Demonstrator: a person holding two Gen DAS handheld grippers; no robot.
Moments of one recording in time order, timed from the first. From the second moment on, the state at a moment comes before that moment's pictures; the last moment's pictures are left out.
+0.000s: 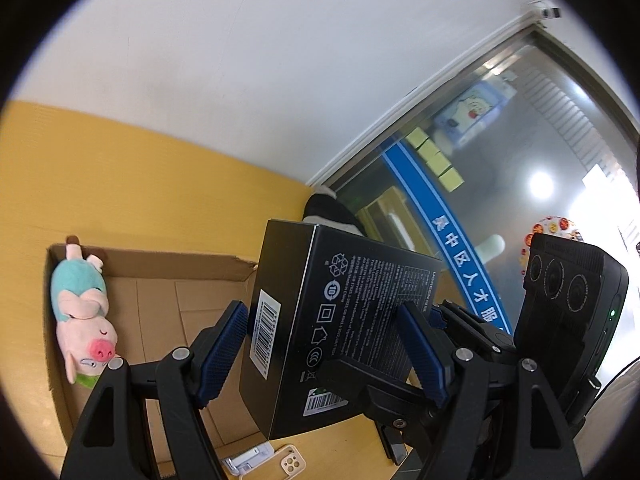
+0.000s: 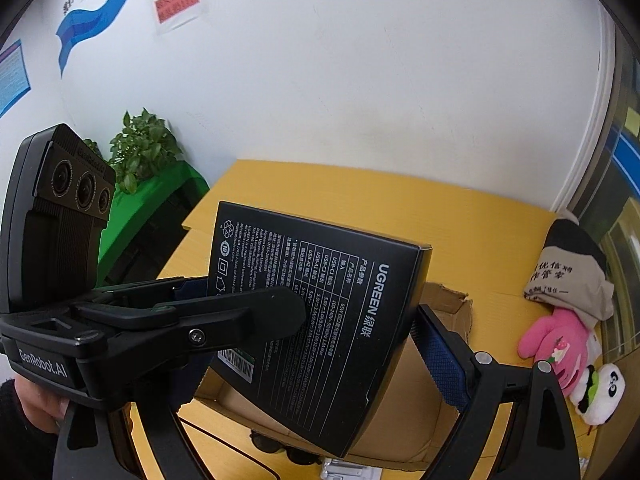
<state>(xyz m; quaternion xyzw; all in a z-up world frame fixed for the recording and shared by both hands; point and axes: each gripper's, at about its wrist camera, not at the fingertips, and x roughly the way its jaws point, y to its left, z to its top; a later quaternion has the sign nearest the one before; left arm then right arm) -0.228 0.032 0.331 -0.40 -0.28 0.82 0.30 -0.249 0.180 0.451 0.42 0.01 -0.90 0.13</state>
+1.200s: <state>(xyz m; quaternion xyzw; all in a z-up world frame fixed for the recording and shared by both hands) -0.385 0.044 0.098 -0.60 -0.20 0.77 0.09 -0.449 0.233 0.125 0.56 -0.19 -0.76 0.26</state>
